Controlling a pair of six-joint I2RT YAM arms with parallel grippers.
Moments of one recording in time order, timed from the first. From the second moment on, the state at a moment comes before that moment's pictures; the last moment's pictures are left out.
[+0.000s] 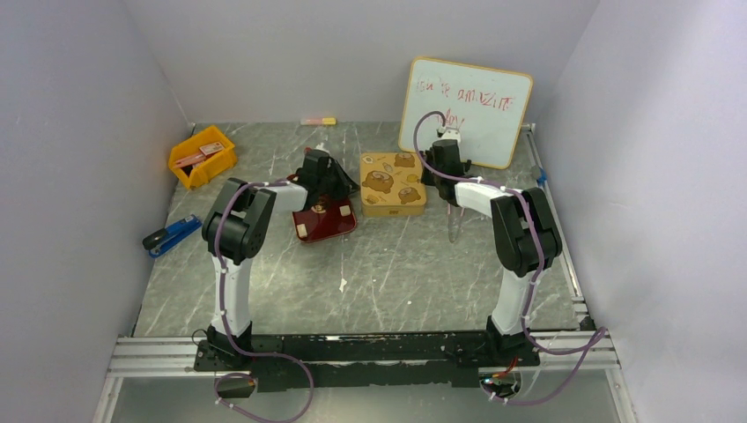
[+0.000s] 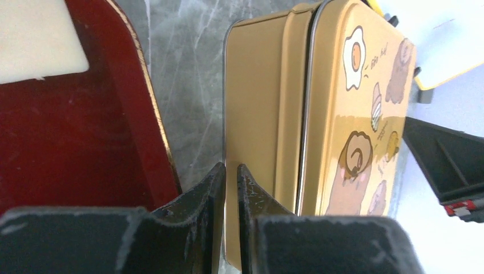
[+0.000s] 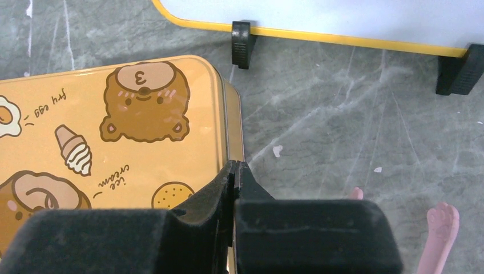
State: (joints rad) left arm -0.40 2.10 1.24 0.30 0.25 -0.90; right arm 0.30 1.90 1.16 0.17 0.13 0.36
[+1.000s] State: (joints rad) left arm -0.44 1.95 1.44 -0.03 -0.03 -0.60; right arm 0.33 1.90 1.17 0.17 0.09 0.36
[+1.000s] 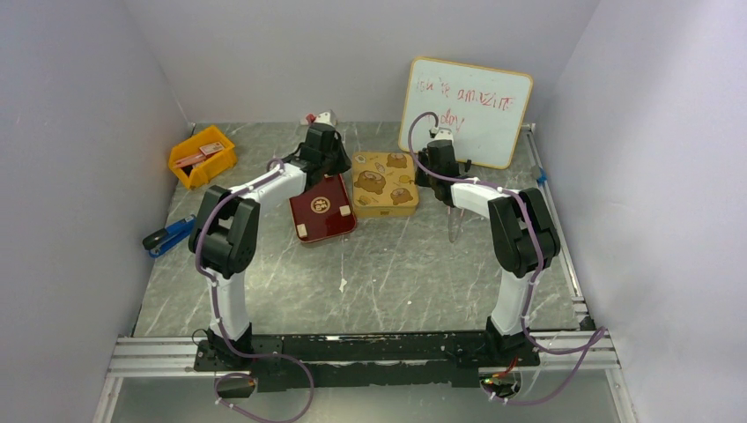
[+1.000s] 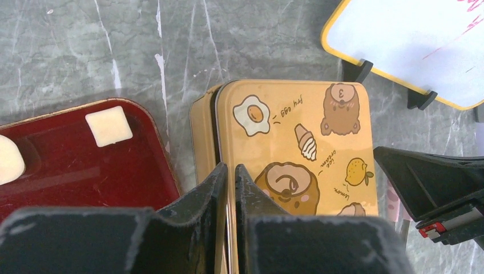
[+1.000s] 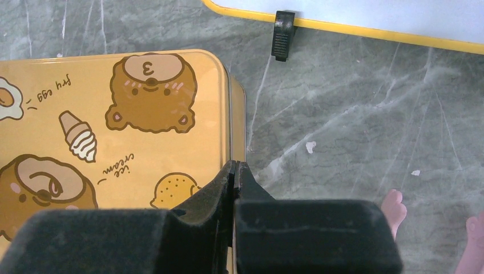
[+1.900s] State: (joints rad) left arm -0.45 1.95 1.33 -0.04 -0.16 -0.66; right arm 0.33 1.90 1.17 0.17 0.08 0.36
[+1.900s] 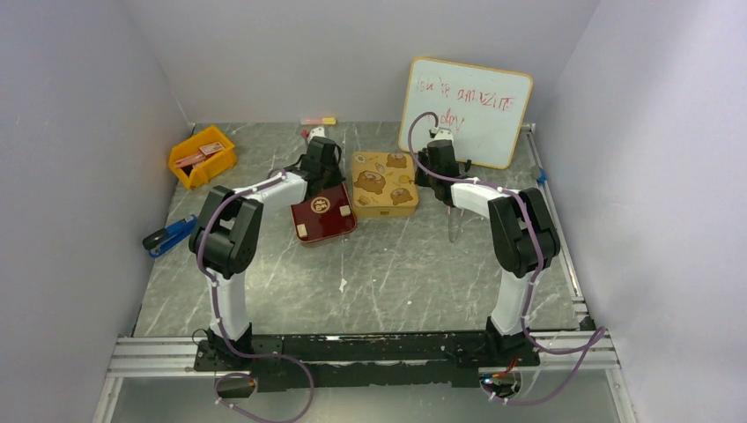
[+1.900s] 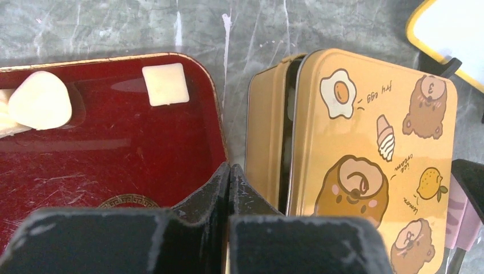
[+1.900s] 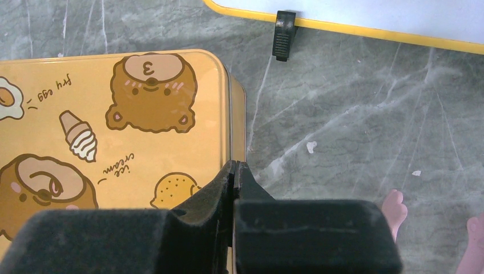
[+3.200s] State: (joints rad) left arm -0.53 2.15 1.54 -0.20 -0.11 -0.58; right arm 0.33 1.90 1.17 0.17 0.13 0.34
